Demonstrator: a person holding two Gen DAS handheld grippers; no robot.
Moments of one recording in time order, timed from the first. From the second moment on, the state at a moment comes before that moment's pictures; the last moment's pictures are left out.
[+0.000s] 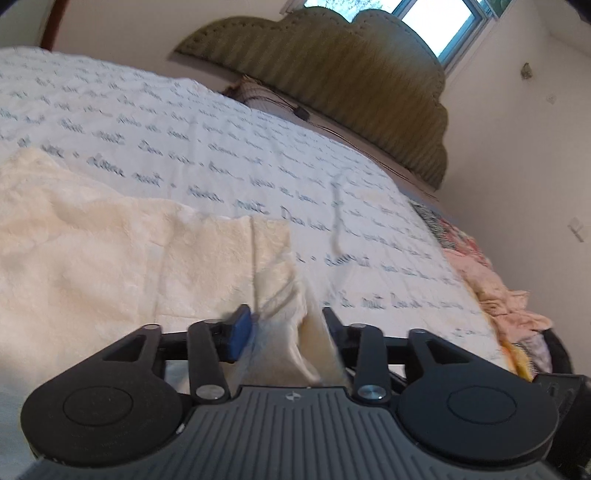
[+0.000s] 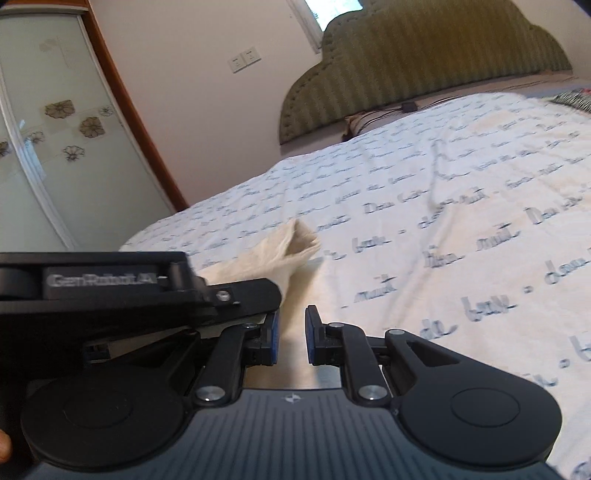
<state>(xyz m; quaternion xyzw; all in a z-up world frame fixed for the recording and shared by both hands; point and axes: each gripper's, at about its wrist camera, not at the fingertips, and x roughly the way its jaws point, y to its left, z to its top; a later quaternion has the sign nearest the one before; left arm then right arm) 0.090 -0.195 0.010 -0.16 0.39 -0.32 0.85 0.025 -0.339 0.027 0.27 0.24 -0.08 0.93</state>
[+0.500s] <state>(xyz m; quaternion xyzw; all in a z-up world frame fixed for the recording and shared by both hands) 0.106 -0.099 0.054 -0.05 0.28 -0.18 0.94 0.043 -0.365 0.036 0.29 0.25 -0.04 0.93</state>
